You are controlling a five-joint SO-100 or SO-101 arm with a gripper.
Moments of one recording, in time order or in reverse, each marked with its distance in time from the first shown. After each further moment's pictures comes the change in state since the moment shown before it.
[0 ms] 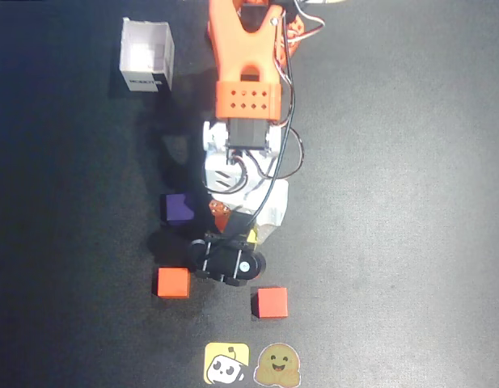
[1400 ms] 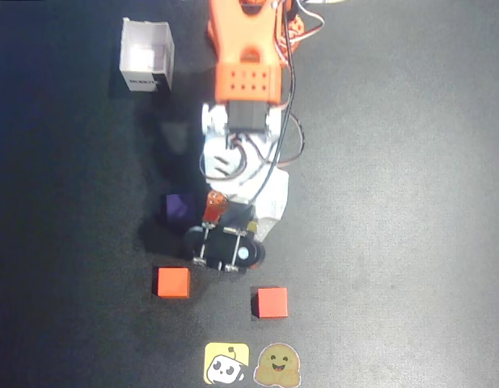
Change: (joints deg) arm 0.0 9.7 2.6 -1.0 0.0
